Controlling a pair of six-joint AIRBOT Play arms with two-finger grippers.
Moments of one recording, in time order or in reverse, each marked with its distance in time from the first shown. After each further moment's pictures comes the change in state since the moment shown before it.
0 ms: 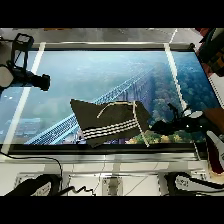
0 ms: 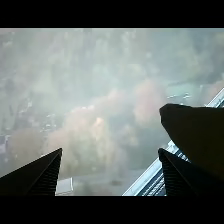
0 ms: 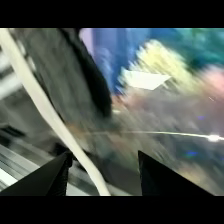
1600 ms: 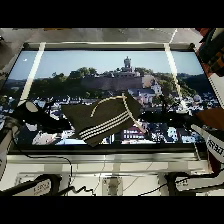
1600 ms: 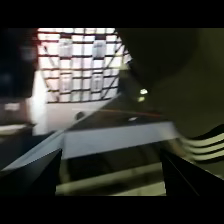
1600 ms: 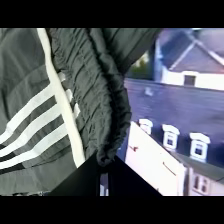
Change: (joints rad) left arm 0.246 -0.163 -0.620 -0.605 -0.018 0.105; right arm 0.164 -0.165 0.052 0.497 -0.228 -0.374
